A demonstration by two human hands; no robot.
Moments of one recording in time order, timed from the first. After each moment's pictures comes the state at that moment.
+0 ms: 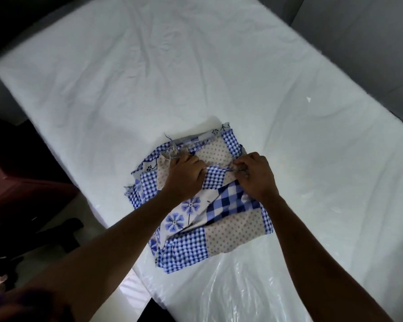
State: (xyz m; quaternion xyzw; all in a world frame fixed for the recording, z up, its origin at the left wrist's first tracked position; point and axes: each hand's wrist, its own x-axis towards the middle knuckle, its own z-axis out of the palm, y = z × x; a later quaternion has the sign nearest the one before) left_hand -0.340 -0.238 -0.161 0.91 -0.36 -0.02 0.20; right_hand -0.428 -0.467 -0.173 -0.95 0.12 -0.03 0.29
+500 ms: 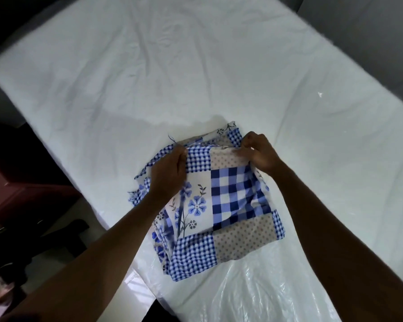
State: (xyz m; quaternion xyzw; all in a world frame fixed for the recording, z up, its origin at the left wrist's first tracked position) left_hand -0.310 -0.209 -0.146 0.93 -0.22 -0.01 0.30; right_hand -0.352 -0.488 -0.154 -0.85 0.15 0.07 0.51
